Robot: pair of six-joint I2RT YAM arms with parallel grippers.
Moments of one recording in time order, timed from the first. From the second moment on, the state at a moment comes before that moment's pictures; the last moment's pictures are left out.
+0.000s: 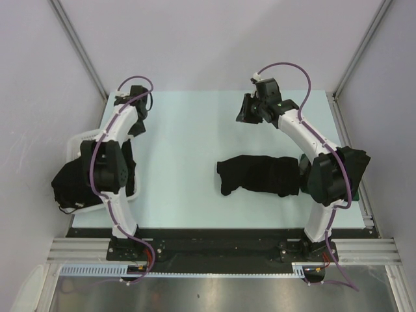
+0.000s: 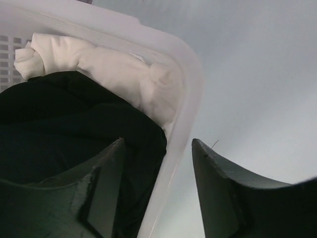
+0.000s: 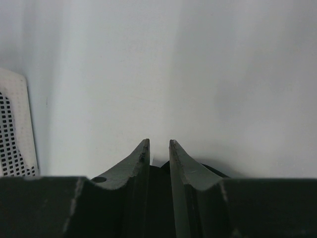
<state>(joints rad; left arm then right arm) -0.07 1.96 1.70 -0.94 -0.62 -0.42 0.38 1.85 1.66 -0.50 -0.18 0.44</state>
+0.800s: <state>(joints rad) -0.06 1.83 1.50 -0.84 -0.49 -0.33 0.38 1.89 1.69 -0.47 -0.19 0.49</state>
